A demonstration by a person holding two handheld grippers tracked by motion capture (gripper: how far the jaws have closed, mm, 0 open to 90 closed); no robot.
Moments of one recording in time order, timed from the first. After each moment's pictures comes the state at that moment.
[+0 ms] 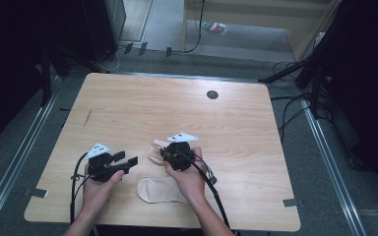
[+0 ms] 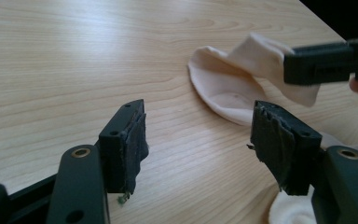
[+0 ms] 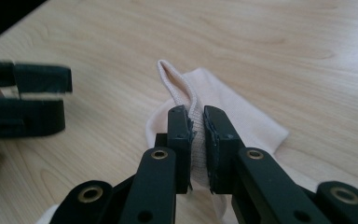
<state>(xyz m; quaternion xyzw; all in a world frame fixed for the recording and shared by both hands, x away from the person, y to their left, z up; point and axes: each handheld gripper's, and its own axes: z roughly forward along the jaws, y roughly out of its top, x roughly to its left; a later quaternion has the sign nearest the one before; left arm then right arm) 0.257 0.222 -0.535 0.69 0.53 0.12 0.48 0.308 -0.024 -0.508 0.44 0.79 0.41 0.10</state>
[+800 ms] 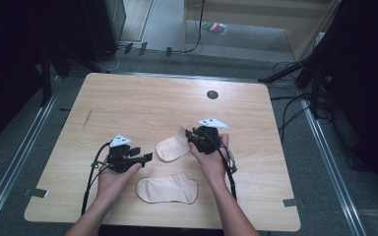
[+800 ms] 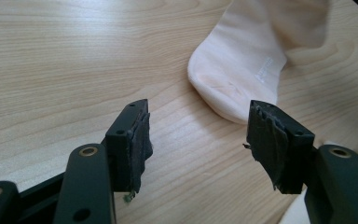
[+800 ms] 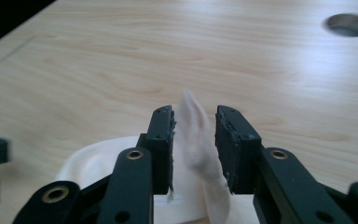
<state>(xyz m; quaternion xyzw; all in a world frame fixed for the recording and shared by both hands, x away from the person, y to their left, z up) 0.291 0.181 -0.531 0.73 0.53 0.10 0.43 0.353 -0.093 -0.494 0.49 0.73 0.44 0.17</state>
